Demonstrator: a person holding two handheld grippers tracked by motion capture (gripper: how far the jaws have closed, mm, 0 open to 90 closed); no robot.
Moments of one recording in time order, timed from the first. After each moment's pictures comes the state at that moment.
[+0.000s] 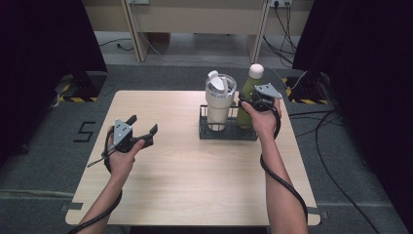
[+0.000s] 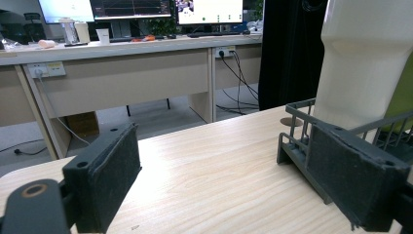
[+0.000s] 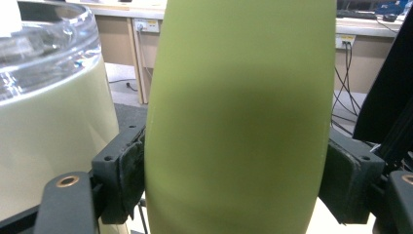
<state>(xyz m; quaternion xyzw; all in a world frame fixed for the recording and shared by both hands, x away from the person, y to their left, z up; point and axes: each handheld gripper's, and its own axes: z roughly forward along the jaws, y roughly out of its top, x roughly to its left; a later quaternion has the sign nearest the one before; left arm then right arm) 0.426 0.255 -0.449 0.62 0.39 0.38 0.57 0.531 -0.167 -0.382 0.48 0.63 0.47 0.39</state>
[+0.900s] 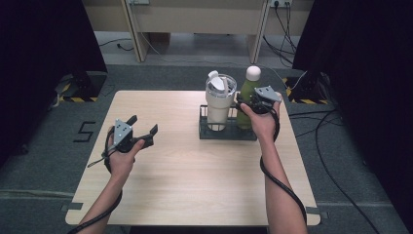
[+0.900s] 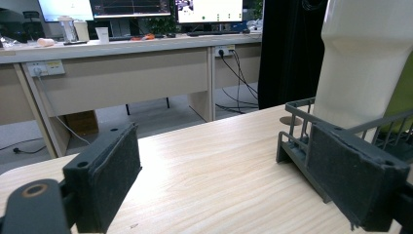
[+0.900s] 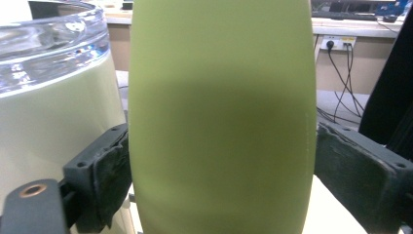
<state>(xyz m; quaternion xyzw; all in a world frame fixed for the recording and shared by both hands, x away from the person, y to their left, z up) 0.426 0.254 -0.450 0.62 0.39 0.38 0.56 0.527 -0.165 -0.388 0.48 0.62 0.48 0.39</state>
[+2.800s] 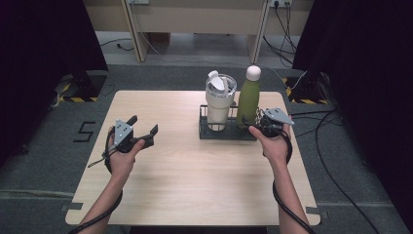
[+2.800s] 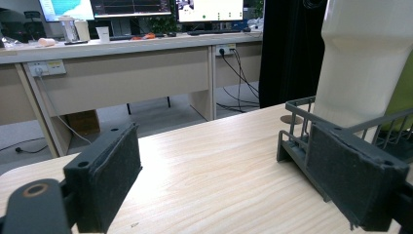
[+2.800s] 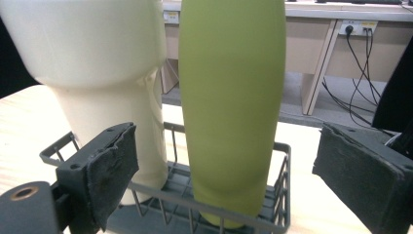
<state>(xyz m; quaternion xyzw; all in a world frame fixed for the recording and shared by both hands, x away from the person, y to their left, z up) 0.425 0.253 -0.450 0.62 0.40 0.38 0.56 0.456 -0.189 -0.405 0.47 0.65 0.49 0.36</state>
